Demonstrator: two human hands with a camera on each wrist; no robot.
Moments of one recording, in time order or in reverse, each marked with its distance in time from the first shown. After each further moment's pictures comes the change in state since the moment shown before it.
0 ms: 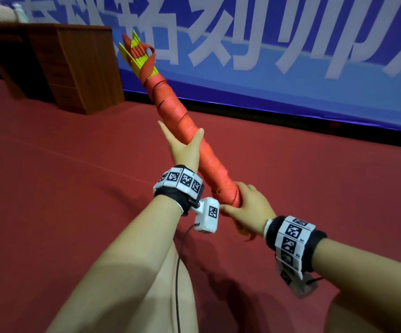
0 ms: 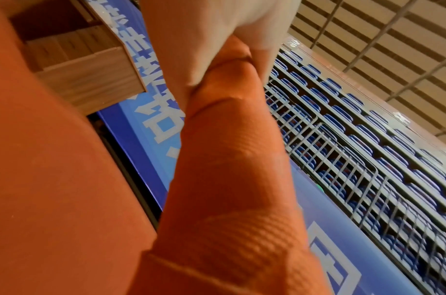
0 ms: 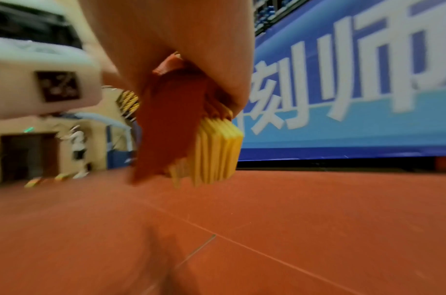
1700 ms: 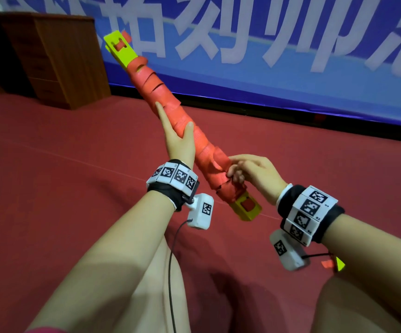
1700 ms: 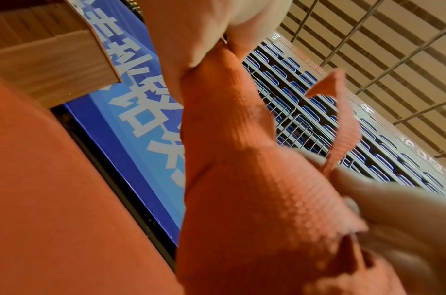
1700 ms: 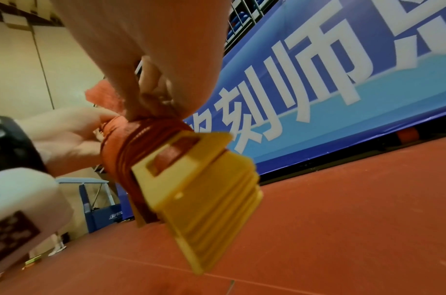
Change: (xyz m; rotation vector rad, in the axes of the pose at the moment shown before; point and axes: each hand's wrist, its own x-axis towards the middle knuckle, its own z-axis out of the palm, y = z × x) left_hand -0.016 0.002 0.013 0.026 -0.049 0.225; right_hand 0.004 -0.008 -0.060 0.802 -0.010 -0.037
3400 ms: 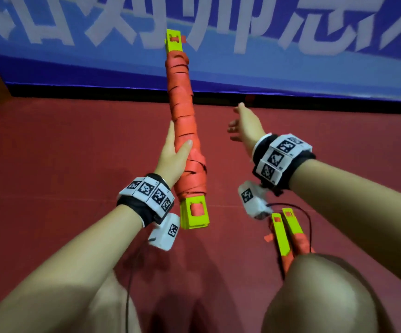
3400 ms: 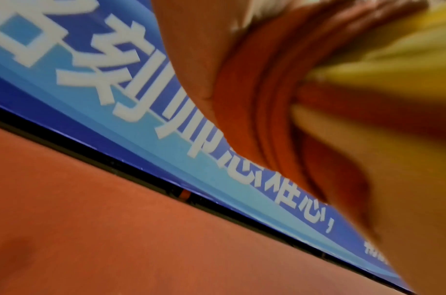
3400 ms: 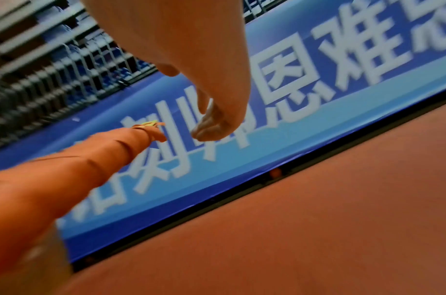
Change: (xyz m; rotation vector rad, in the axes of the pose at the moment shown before) left_hand -0.063 -0.032 0.123 0.161 -0.650 -0.225; right_hand 0.063 -0.005 -0.164 -0.026 0.673 0.253
